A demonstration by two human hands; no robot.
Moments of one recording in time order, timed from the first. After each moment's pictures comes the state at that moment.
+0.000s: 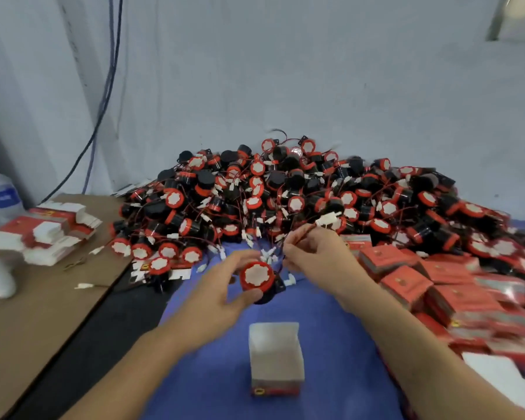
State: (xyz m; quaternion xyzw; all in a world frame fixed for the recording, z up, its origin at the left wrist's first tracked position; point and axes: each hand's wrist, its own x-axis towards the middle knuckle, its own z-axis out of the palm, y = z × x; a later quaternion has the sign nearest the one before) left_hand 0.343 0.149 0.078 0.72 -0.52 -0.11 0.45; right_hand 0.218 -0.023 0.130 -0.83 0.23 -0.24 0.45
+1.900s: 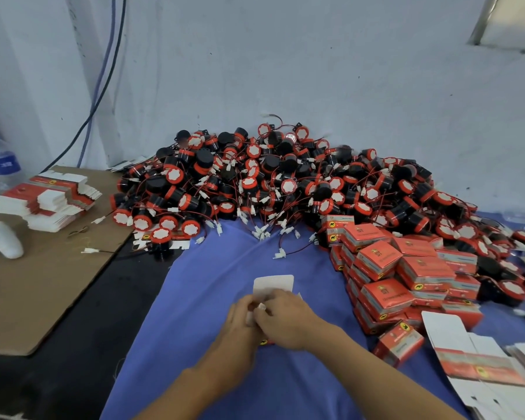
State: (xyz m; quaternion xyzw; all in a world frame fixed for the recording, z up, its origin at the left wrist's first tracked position) left_hand 0.273 0.168 -0.067 0.74 -0.55 -0.04 0.39; right_hand 0.186 0.047 0.019 -0.94 0.22 0.02 0.26
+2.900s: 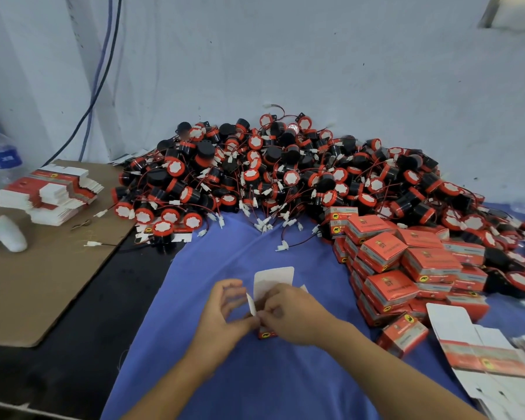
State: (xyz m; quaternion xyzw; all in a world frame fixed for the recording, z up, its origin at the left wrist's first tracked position) left_hand 0.273 0.185 -0.034 0.63 -0.26 -0.25 0.69; right_hand 0.180 0.033 0.008 -0.96 0.17 0.01 0.24
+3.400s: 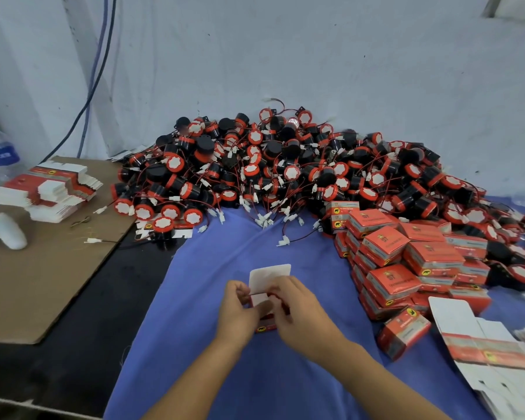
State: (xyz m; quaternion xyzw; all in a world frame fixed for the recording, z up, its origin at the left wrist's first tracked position) left_hand 0.261 0.148 -0.033 0.70 -0.17 -0.24 0.65; right_hand 0.154 0.050 -0.008 -0.91 0.13 -0.23 0.31
